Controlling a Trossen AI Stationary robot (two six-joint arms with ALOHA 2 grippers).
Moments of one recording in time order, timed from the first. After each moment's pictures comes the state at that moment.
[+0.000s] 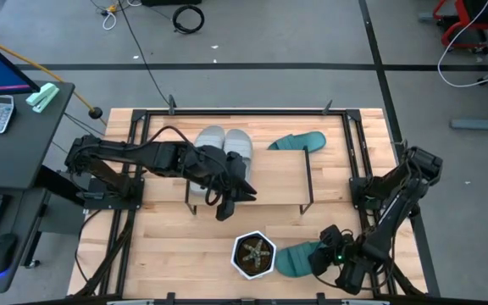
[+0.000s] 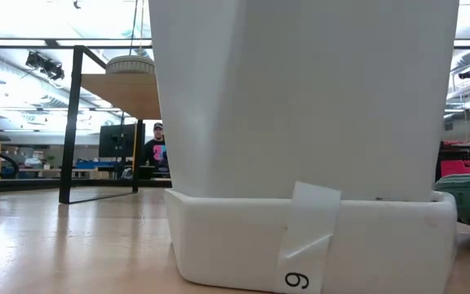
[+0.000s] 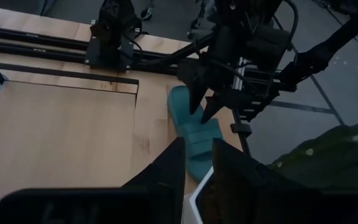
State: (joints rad) left arm -0.17 1.58 1.64 -0.54 0.05 -0.28; right arm 1.01 1.62 0.98 -0.72 0.45 2.16
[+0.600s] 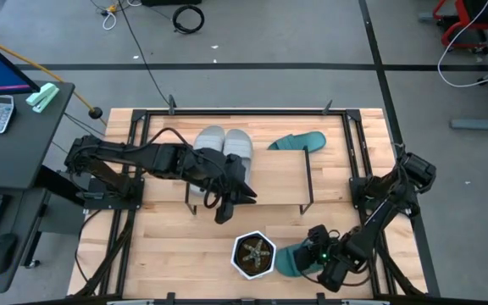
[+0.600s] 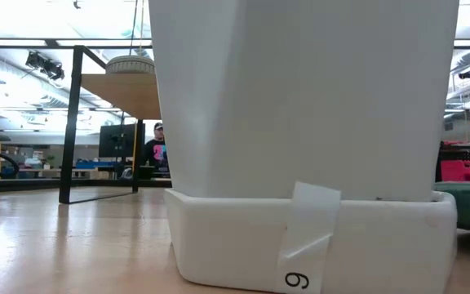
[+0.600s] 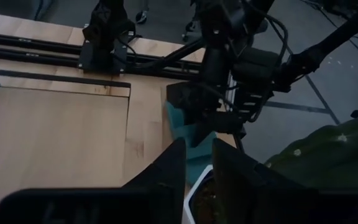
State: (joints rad) left arm -0.19 1.58 1.64 -0.53 0.05 -0.27; right arm 0.89 1.71 0.98 -0.55 0.51 2.16
